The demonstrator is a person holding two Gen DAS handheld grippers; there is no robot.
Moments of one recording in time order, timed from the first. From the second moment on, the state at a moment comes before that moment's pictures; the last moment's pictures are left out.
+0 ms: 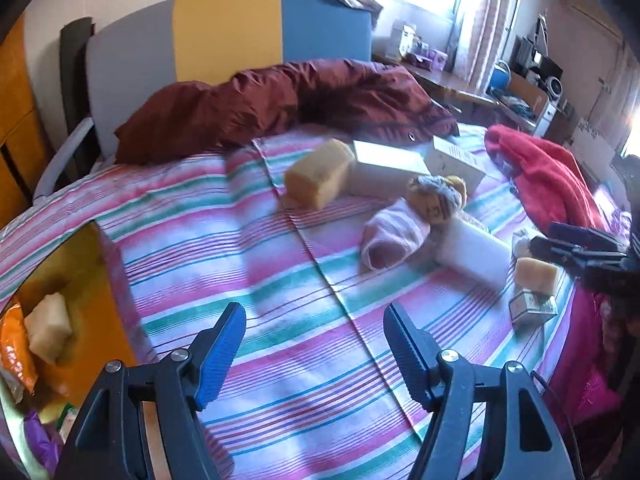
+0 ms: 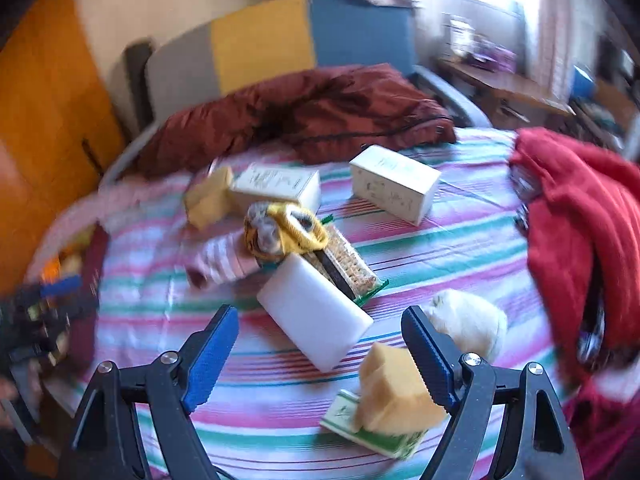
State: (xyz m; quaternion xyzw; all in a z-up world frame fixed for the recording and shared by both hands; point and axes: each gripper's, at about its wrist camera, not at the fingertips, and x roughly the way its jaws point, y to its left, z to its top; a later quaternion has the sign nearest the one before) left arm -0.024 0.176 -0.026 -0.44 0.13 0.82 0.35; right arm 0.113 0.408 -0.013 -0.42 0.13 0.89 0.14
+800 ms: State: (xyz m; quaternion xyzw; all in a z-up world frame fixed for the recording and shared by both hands) left arm -0.054 0.289 -0.066 -0.43 0.23 0.74 0.46; right arm 0.063 0.393 -0.089 -0.52 -0.07 0.85 0.07
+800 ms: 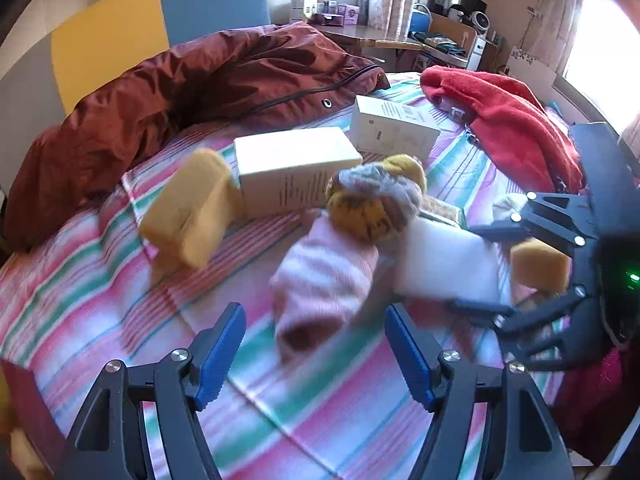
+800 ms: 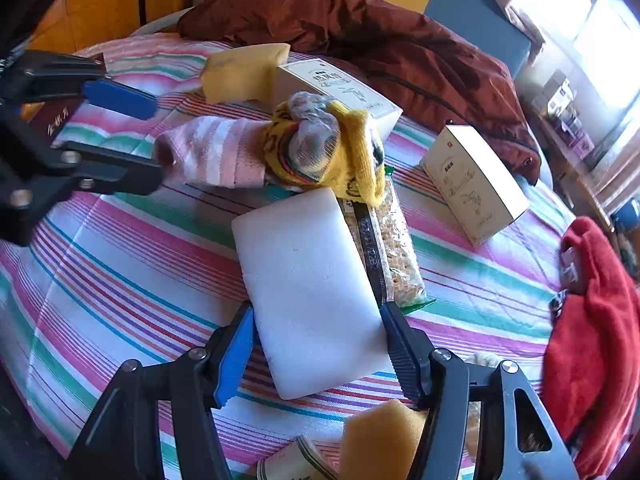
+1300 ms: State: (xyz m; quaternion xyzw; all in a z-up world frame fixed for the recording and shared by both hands) left arm -0.073 0.322 -0.098 -0.46 0.20 0.72 0.48; right arm 0.059 0.407 -0.087 -0.52 -0.01 0.85 0.03
